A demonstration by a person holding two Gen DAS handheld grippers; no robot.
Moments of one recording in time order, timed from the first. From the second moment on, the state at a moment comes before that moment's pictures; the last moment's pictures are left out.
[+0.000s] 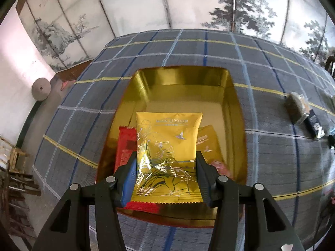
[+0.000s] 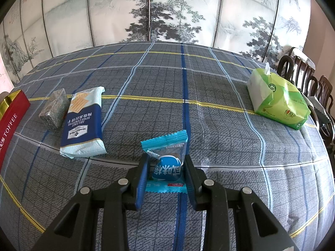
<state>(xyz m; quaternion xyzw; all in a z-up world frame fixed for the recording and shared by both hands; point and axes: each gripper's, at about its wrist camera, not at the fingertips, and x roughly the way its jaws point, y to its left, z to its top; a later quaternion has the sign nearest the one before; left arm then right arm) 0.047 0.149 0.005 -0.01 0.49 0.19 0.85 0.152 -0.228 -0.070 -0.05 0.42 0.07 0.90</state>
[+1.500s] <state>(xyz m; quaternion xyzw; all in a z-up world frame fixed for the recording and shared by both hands) 0.029 0.170 0.008 -0.01 0.48 0.18 0.86 0.144 -0.228 -0.066 -0.05 0.42 0.05 0.91</state>
